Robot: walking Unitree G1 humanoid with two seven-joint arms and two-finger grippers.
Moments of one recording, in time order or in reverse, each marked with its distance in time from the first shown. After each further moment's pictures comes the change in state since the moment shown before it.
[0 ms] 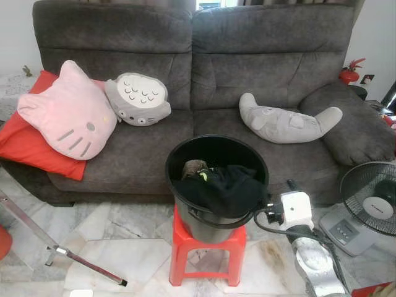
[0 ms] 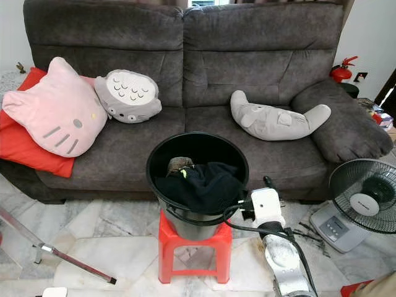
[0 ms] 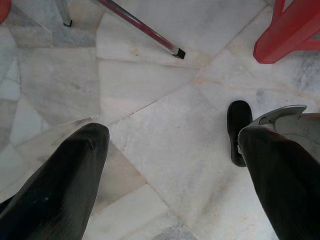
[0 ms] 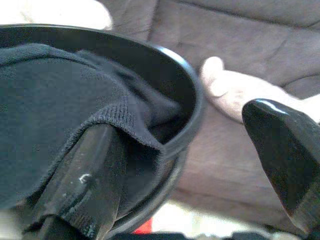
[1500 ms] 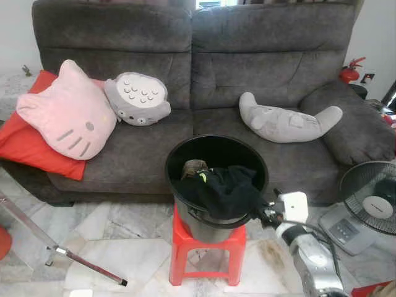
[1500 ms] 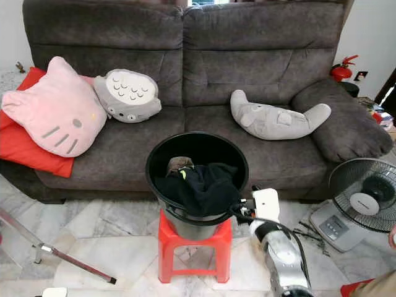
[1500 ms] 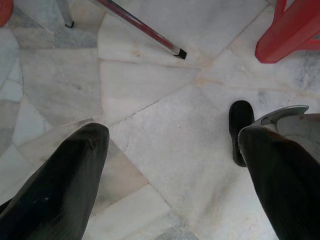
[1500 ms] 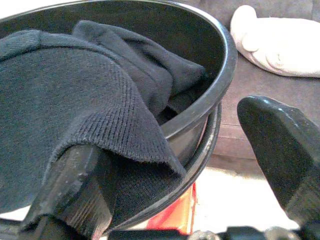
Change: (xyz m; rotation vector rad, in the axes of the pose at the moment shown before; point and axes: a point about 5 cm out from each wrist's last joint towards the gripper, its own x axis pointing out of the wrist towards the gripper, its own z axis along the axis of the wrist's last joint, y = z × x) left arm 0.000 0.000 0.000 0.003 -0.002 0.003; right arm 0.012 -0.003 -0.009 0.197 0.111 0.079
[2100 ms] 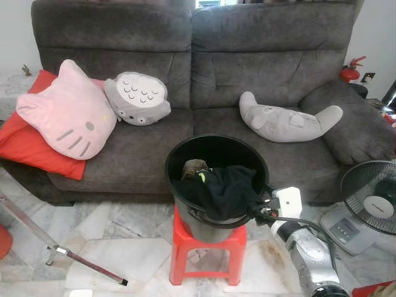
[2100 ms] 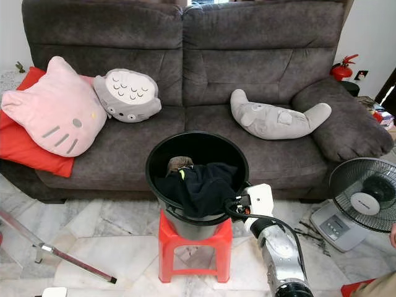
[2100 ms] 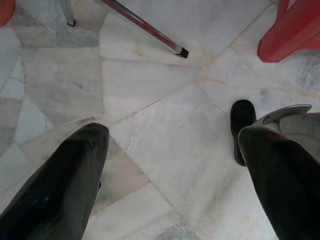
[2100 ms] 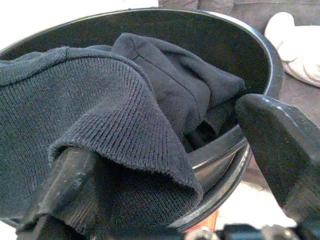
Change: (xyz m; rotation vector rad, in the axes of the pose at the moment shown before) left arm 0.000 0.000 0.000 0.001 0.001 0.004; right arm 0.003 0.008 0.006 0.009 -0.033 0.141
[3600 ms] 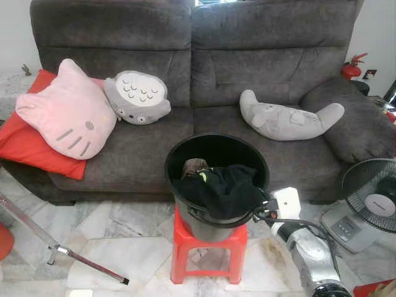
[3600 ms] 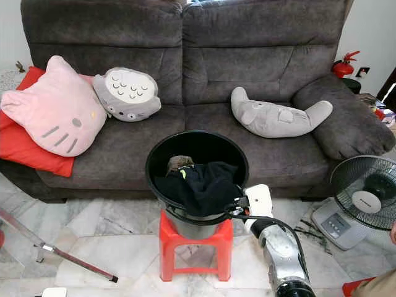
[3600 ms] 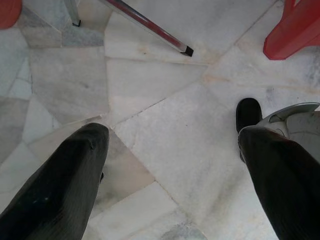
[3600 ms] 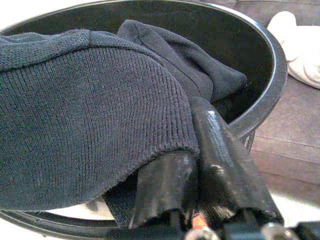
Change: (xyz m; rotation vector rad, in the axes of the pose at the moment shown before) left arm 0.000 0.000 0.000 0.009 0.001 0.012; right arm 0.001 -0.001 -0.001 -0.050 0.011 -0.003
